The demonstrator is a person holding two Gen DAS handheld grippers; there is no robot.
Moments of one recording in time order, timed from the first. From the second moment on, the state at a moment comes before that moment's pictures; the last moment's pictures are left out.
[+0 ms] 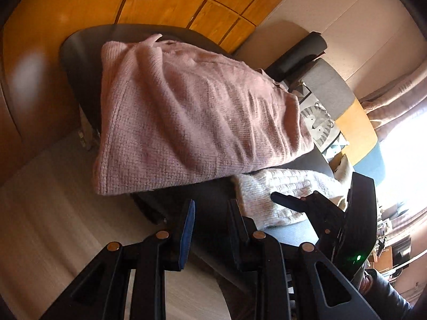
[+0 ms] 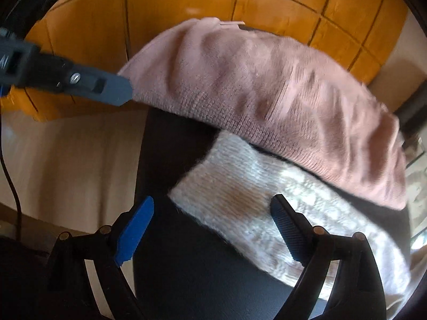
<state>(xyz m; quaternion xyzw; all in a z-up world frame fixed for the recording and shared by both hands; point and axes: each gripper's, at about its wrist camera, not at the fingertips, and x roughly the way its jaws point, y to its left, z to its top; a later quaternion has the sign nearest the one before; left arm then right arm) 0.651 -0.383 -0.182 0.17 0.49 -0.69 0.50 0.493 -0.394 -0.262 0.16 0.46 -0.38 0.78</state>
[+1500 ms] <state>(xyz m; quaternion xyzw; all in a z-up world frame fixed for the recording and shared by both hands) 0.263 -0.415 -0.148 0.23 0.45 -0.85 0.15 0.177 -0.423 0.008 0.19 0.15 -0.71 0.67</state>
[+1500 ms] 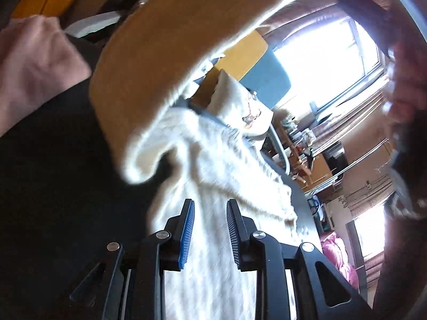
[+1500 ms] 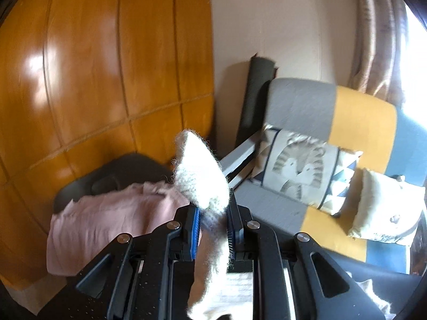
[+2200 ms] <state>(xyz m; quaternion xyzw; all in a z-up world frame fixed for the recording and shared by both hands) 0.196 -0.448 -0.167 0.26 0.40 -0.83 0.28 0.098 -0.359 0.042 0.18 0.04 -0.78 0.60</state>
